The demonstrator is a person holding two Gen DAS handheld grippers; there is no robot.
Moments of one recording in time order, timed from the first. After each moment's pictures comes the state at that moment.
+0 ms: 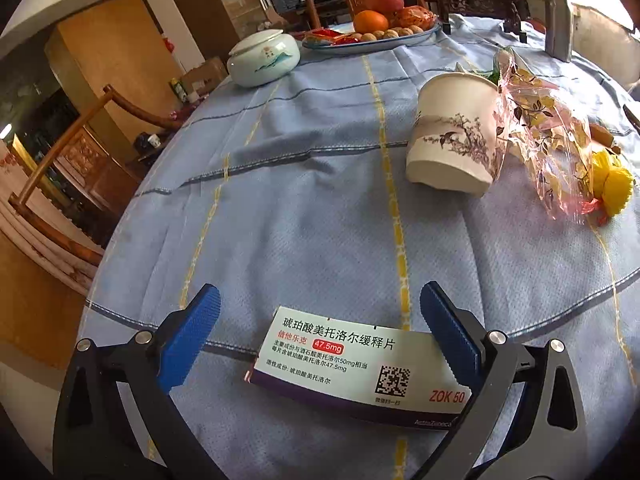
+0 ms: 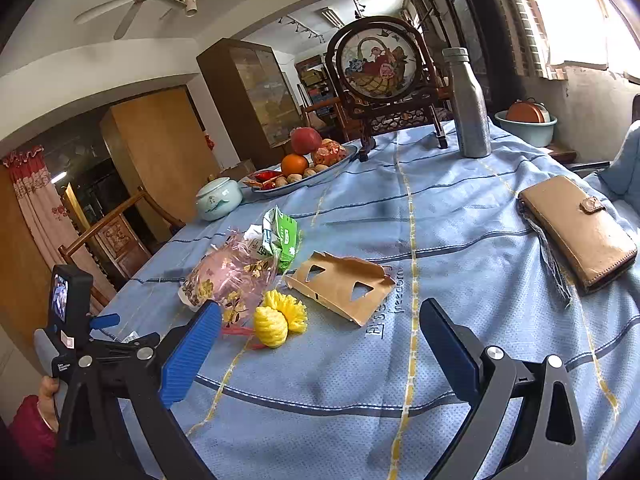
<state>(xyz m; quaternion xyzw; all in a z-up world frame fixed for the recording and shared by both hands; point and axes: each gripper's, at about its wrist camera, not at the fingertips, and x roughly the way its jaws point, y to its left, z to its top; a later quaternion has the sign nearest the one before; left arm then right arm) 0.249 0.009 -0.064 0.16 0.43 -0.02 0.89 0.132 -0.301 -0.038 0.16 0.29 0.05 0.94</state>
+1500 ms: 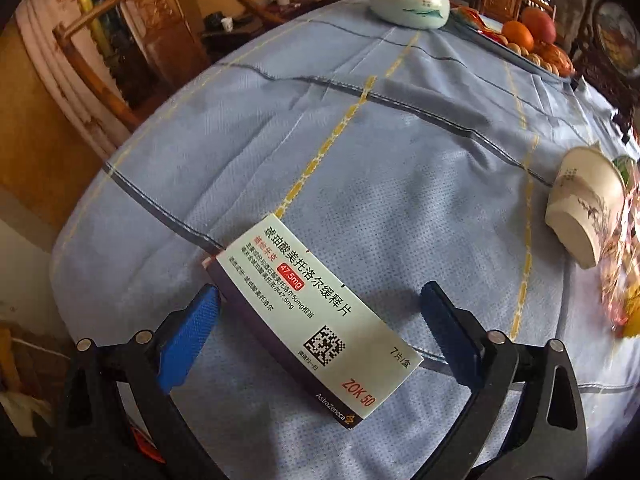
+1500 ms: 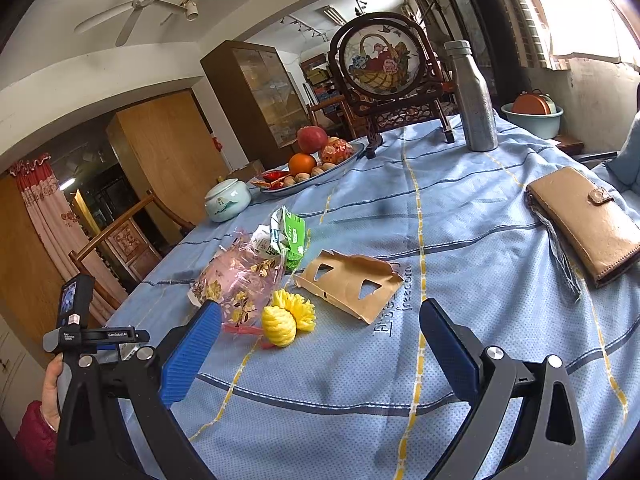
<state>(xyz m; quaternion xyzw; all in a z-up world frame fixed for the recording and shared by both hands) 0.265 0.100 -0.069 -0.06 0.52 0.11 0.85 0.132 -0.305 -0.039 0.18 0.28 0.07 0.94</state>
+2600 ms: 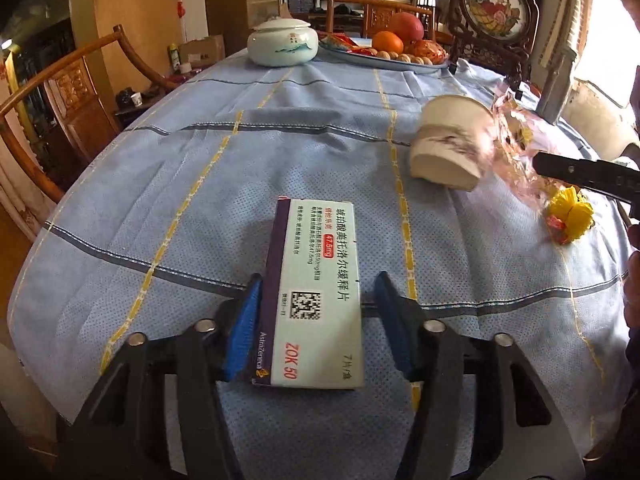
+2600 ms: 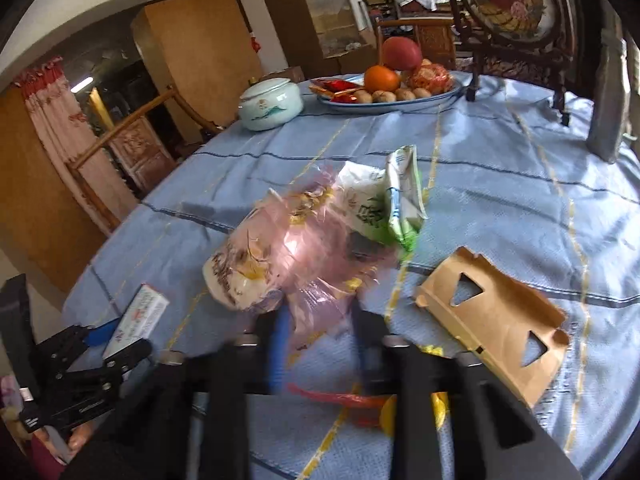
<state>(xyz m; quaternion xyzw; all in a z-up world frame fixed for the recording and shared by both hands) 0.216 0.051 -0.068 0.02 0.41 -0.06 0.91 0.260 -0.191 -0.053 0.10 0.41 0.18 0.89</state>
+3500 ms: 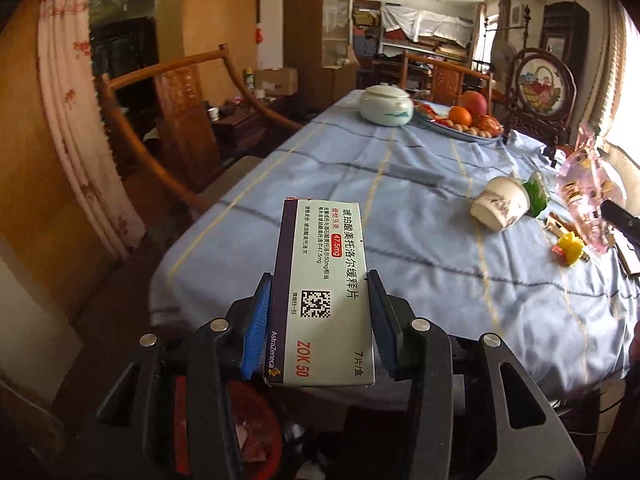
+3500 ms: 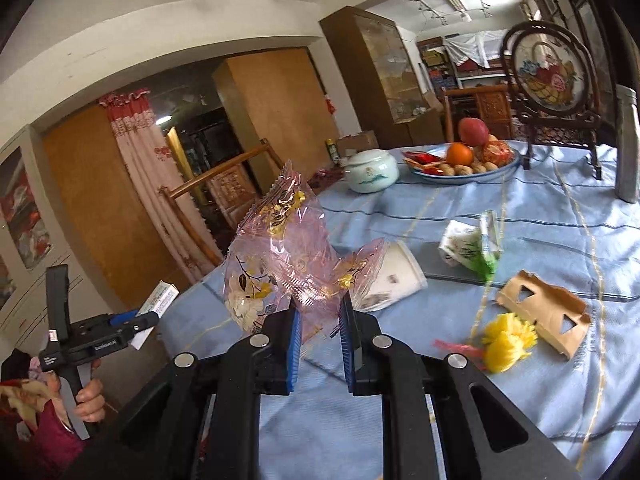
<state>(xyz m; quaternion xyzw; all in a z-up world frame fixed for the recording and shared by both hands) 0.093 0.175 0.004 -0.03 0.35 0.05 0.94 0.142 -0.142 0.014 0.10 0.29 0.28 0.91</state>
